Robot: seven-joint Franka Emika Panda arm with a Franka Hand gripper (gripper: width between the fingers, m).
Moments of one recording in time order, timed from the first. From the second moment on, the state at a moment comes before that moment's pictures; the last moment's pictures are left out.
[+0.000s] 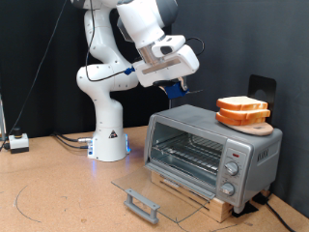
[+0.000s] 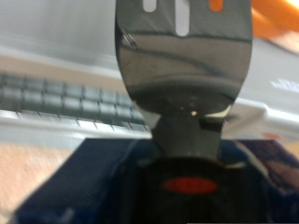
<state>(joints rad) 0.10 -0.58 -0.06 -2.59 0.54 2.20 -1.57</state>
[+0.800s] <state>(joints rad) -0.01 -0.59 -0.08 -2.57 0.40 2.05 -1.43</state>
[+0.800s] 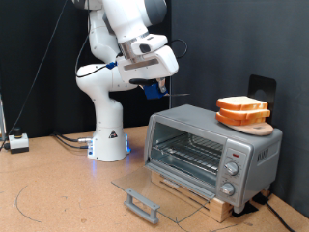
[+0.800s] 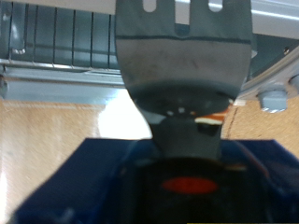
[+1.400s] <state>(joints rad) -0.08 -0.63 0.02 -2.61 0.40 2.12 -1.04</state>
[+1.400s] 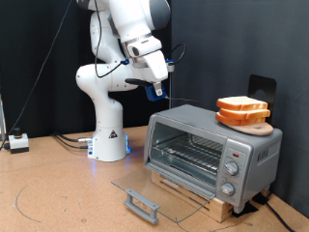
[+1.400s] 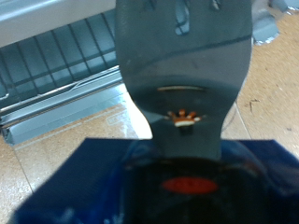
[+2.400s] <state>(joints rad) -0.10 -0.54 0.00 -2.48 0.30 1.89 -0.88</state>
